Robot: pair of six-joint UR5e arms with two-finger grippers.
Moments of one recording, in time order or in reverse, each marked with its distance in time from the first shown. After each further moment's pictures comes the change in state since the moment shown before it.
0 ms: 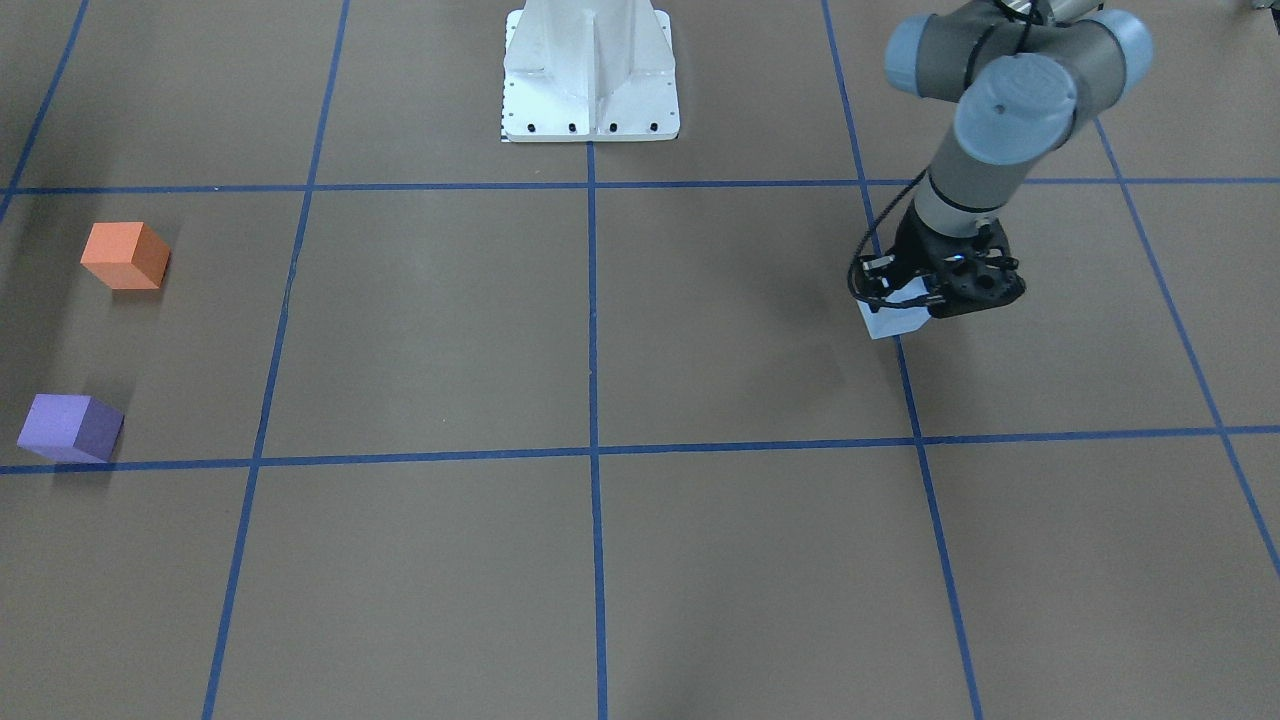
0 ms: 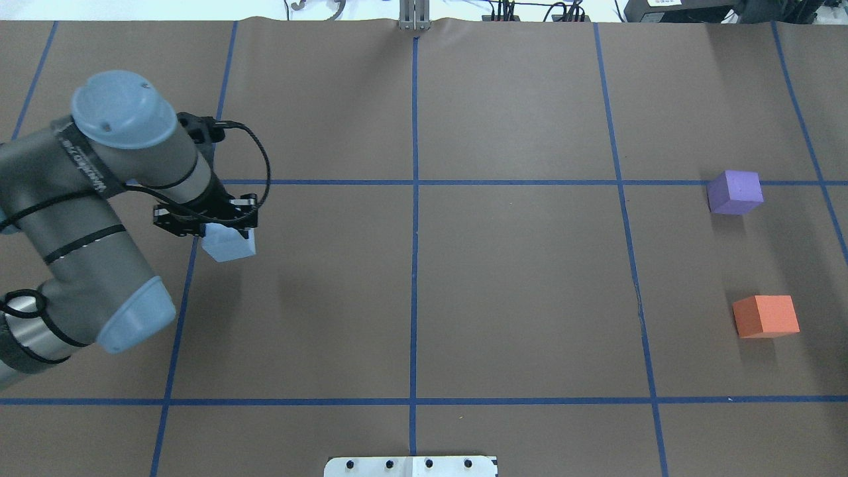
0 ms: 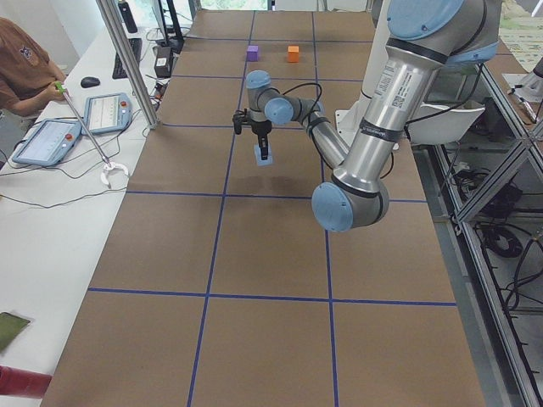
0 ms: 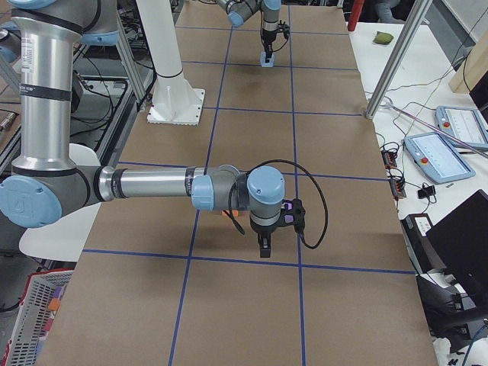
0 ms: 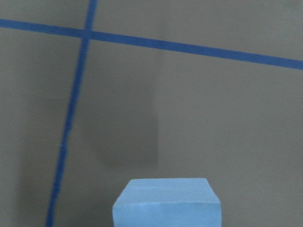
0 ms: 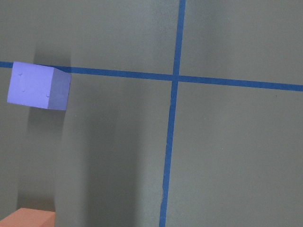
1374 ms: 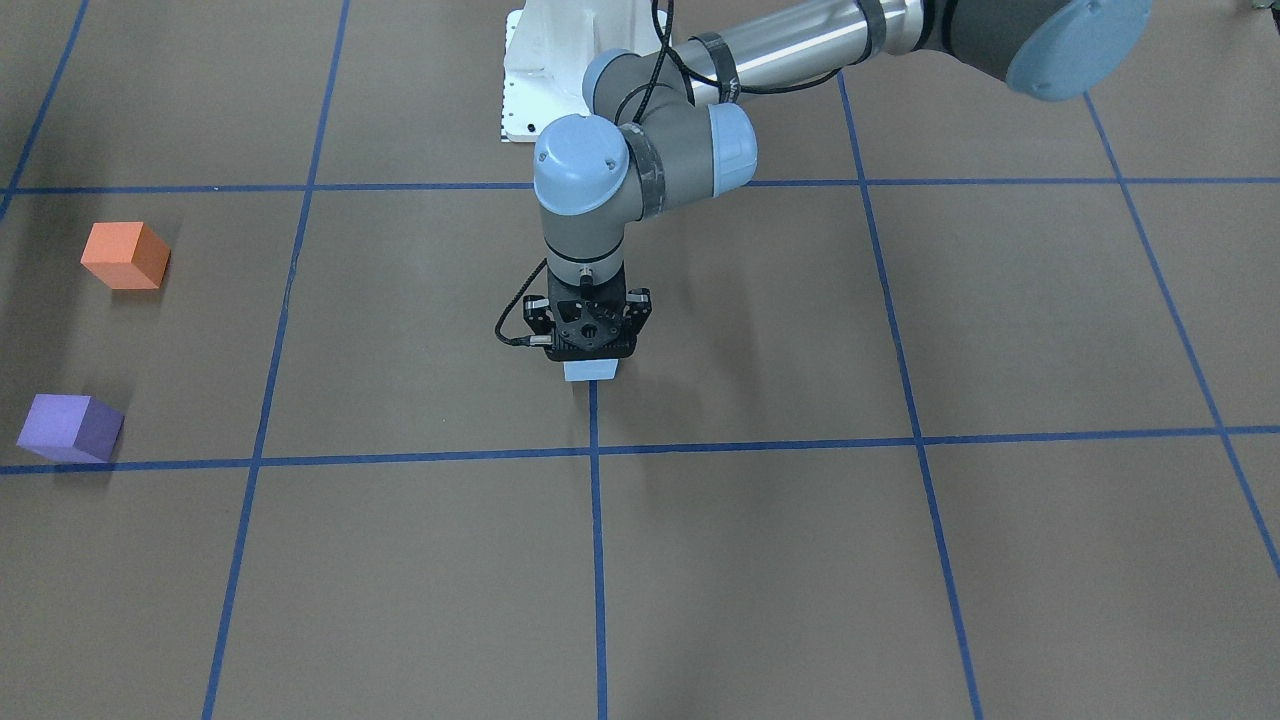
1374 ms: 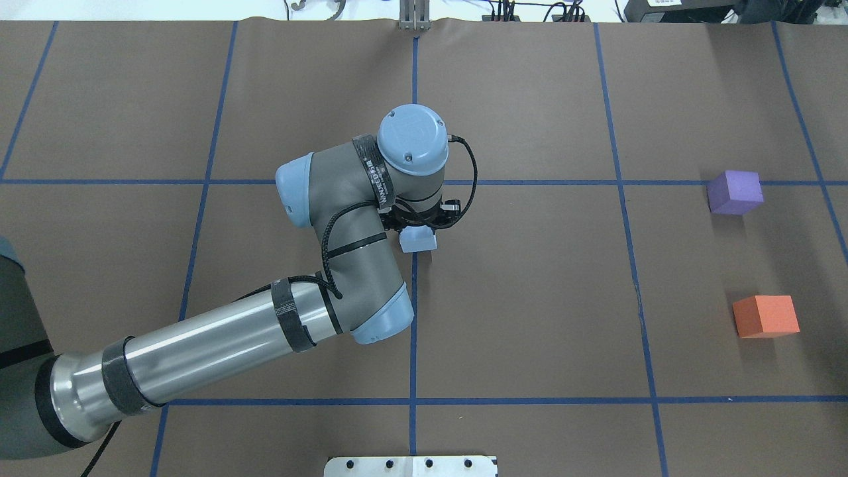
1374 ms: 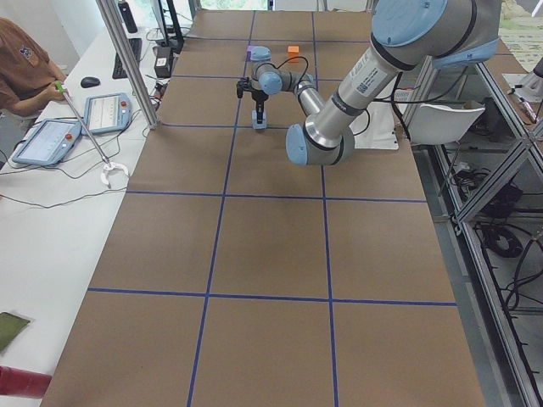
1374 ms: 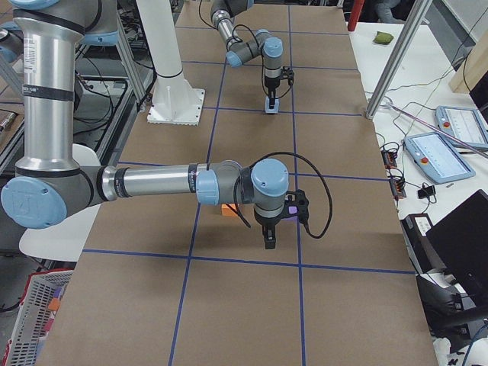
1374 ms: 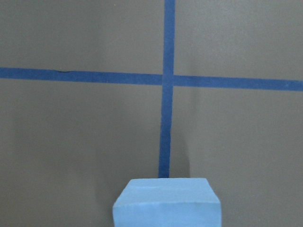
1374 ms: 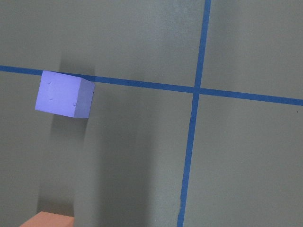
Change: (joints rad) left arm 0.112 -0.370 0.514 -0.259 0.134 -0.015; right arm -0.016 0.015 0.013 0.006 0.027 0.002
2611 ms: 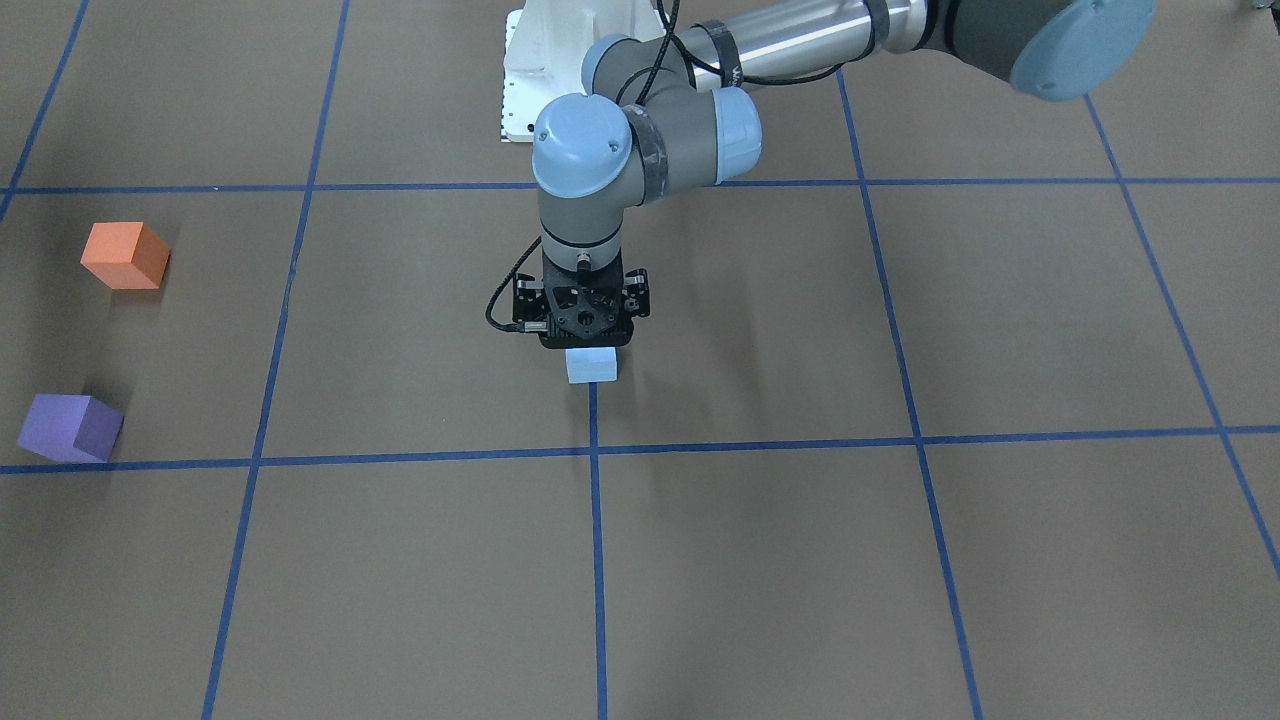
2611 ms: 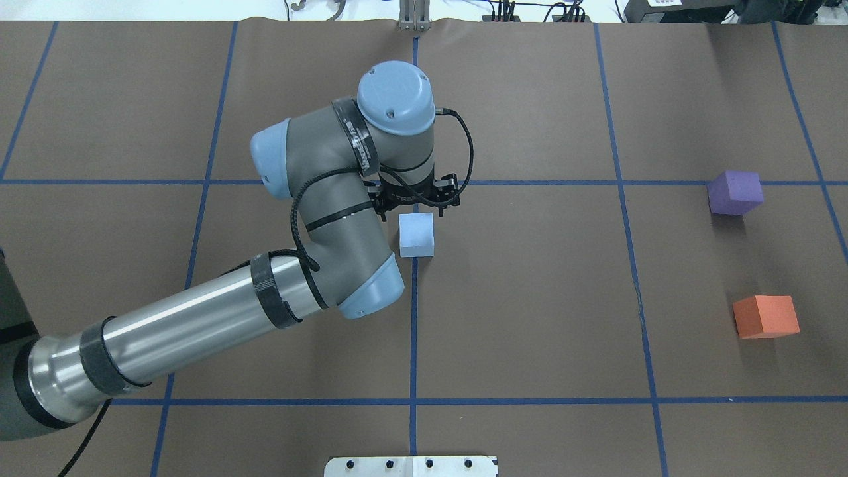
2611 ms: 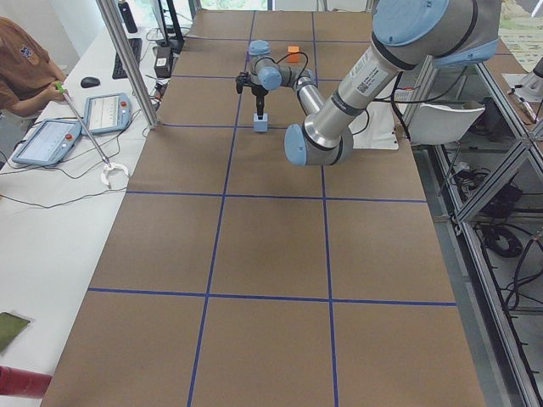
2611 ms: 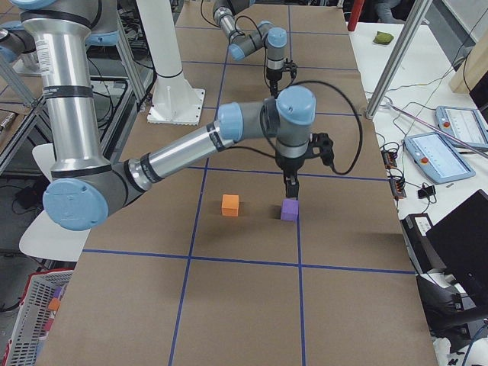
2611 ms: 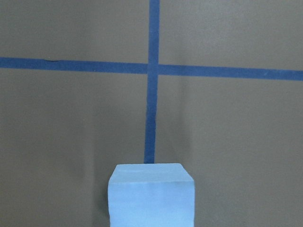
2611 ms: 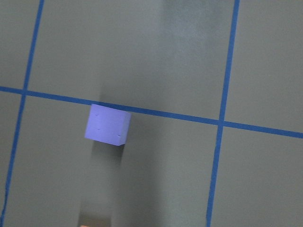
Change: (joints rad) left arm -0.083 0.016 -0.112 0.110 -0.122 0.029; right arm -0.009 0.313 0.232 -0.534 -0.005 0.003
